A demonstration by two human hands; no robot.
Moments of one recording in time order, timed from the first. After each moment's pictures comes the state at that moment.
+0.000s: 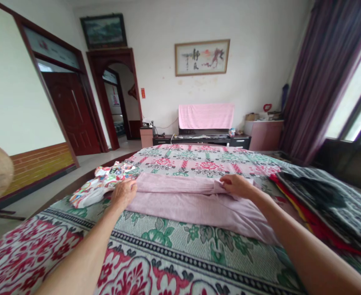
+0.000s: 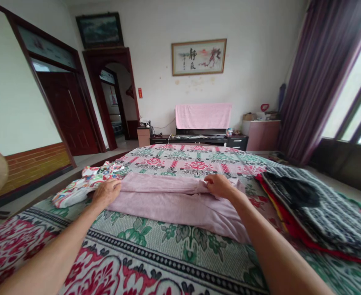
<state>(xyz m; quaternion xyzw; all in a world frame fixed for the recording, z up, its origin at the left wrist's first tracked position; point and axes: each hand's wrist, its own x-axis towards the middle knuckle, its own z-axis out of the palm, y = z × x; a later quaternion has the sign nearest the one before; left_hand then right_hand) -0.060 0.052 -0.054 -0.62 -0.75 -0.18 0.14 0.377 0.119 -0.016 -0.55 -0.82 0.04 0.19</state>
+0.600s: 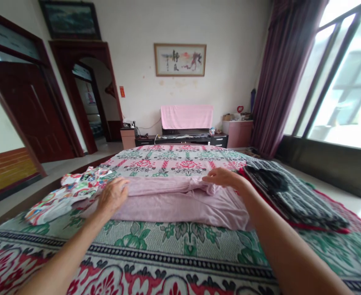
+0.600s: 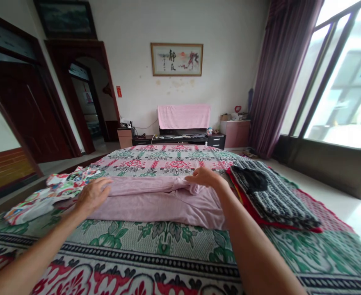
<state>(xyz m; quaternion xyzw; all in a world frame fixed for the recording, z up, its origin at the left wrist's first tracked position) -0.005 0.054 -0.043 -0.69 -0.64 -0.29 0.18 0.410 0.098 0.025 -0.60 -0.76 0.18 0.15</state>
